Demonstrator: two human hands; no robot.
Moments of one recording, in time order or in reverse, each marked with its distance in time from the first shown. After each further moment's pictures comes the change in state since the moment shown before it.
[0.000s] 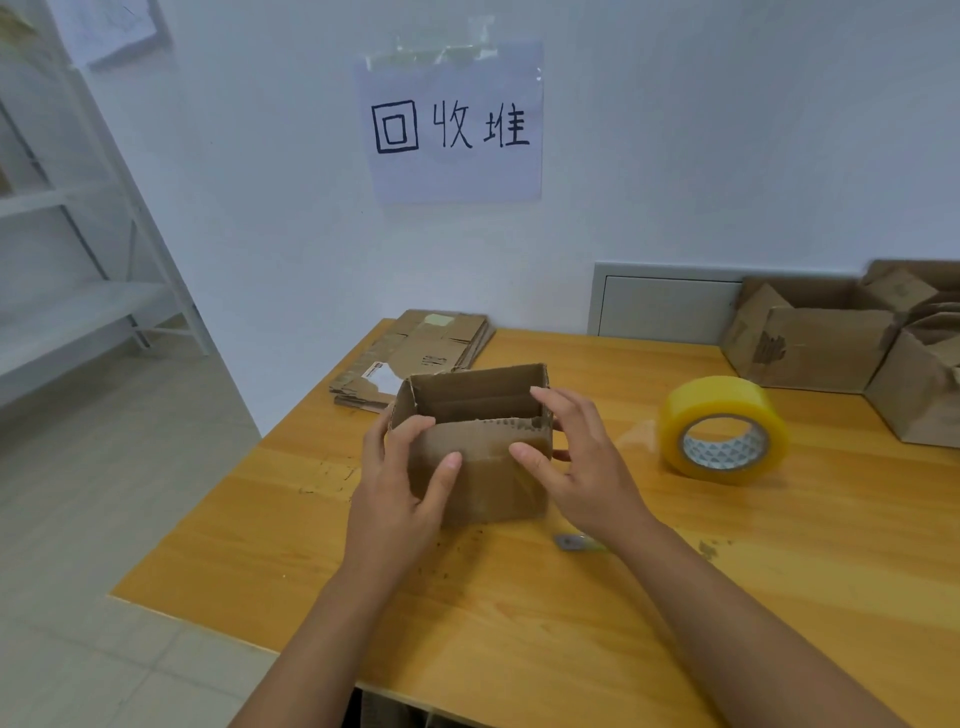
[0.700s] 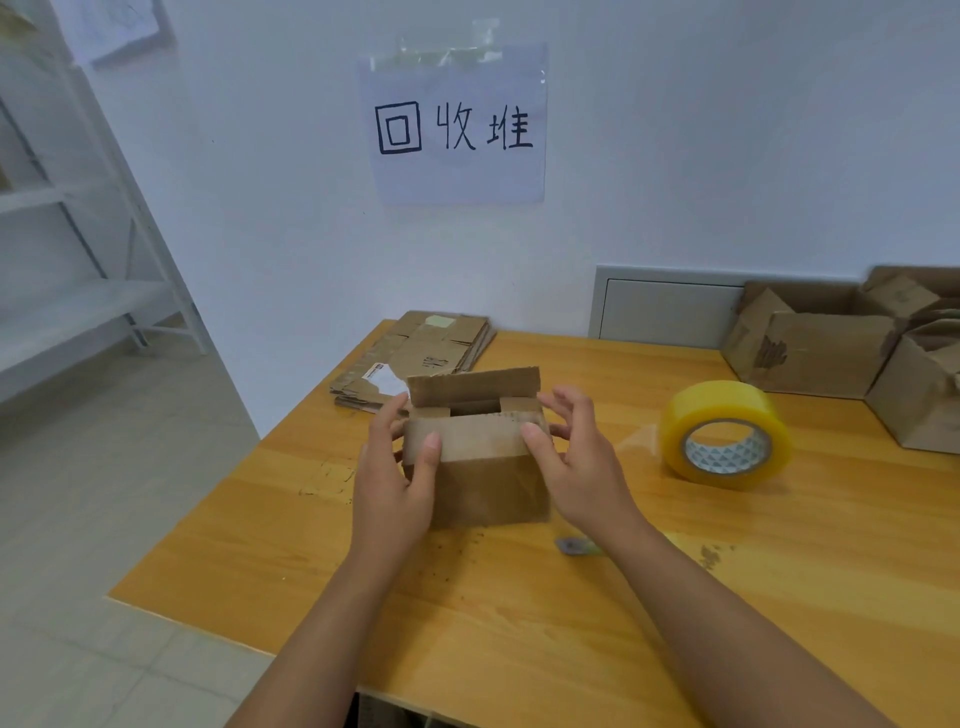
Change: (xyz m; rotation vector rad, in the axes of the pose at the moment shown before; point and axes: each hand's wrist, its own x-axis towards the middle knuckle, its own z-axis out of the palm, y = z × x) left_hand 0.013 -0.008 0.008 -0.221 0.049 -0.143; right_hand 0.007 -0.007 0.010 0.139 0.025 0.175
